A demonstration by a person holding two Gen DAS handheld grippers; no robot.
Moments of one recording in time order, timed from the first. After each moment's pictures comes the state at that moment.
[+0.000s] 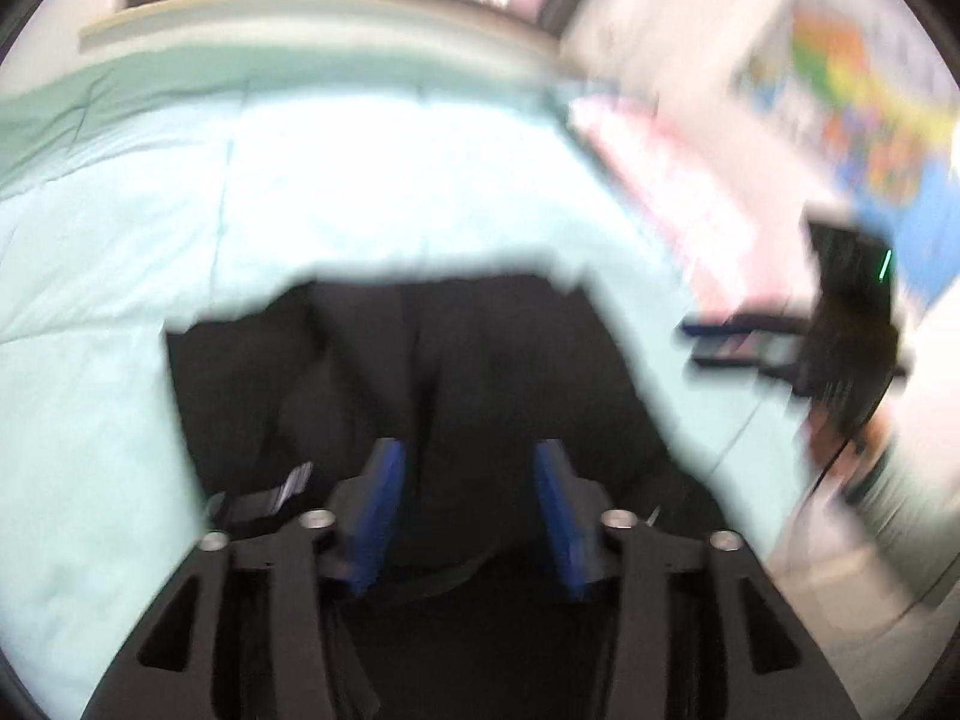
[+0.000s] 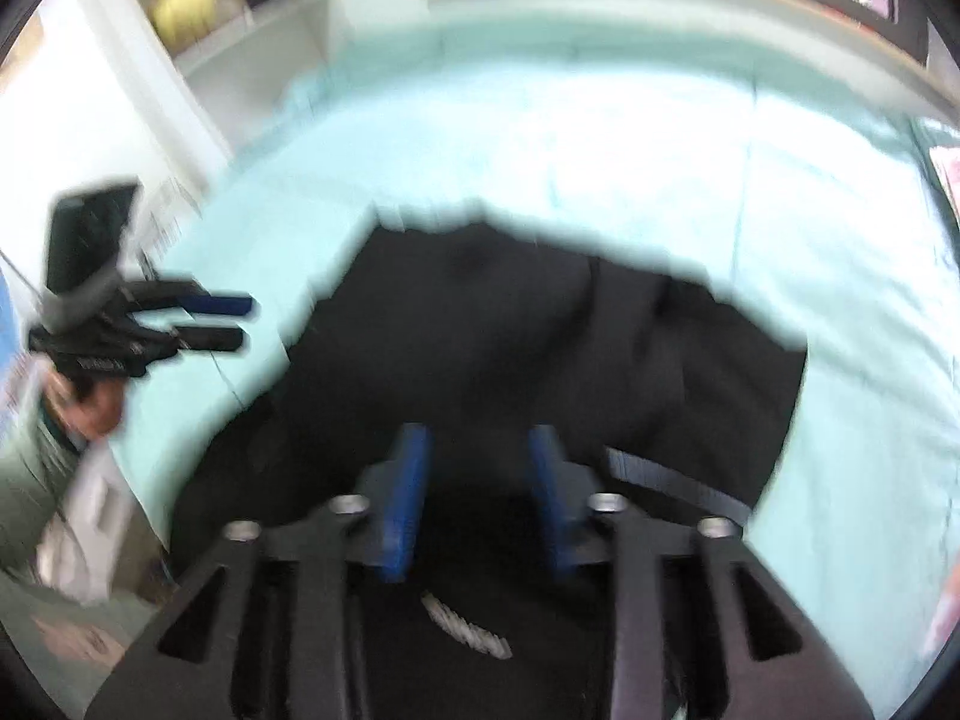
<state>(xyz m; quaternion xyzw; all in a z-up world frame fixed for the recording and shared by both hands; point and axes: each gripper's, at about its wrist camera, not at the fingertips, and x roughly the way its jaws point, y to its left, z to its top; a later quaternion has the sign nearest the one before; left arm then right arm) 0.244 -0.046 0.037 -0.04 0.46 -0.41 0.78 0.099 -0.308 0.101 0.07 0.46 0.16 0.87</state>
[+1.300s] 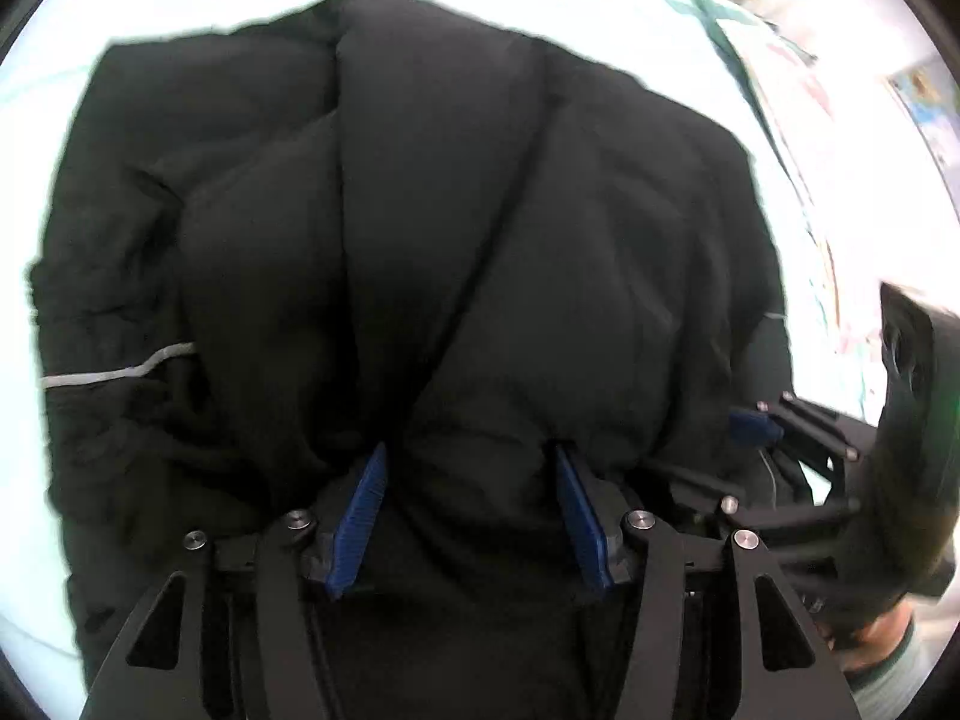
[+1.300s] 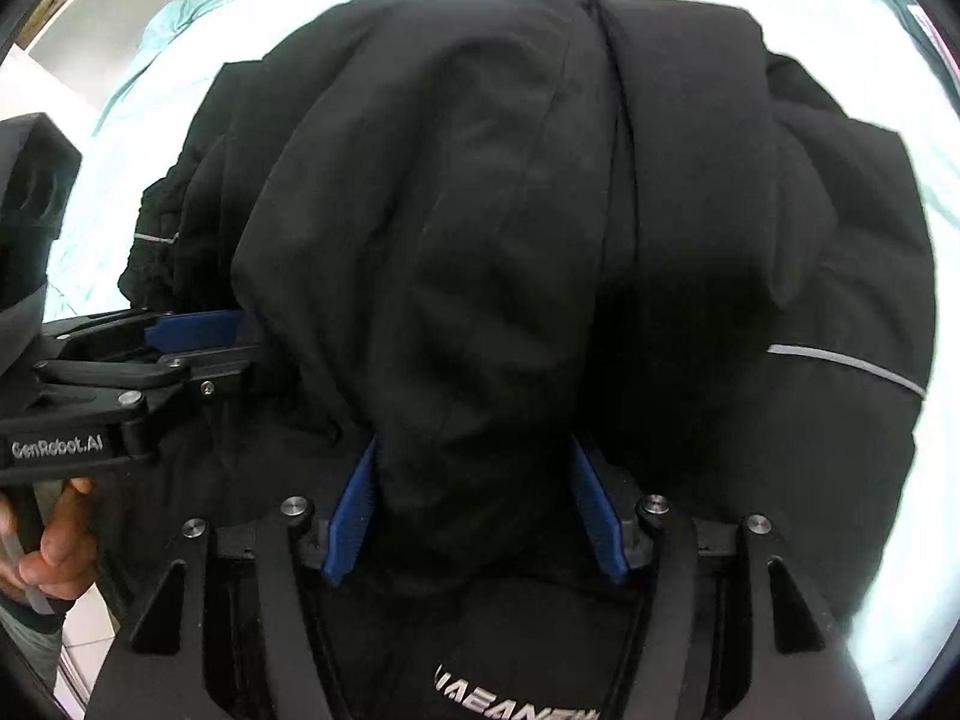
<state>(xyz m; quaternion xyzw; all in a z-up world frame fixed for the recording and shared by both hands) 0.236 -0.078 -0.111 -0.01 0.63 -0.29 0.72 0.118 -0.241 -0.051 0.10 0.62 0.05 0.78</state>
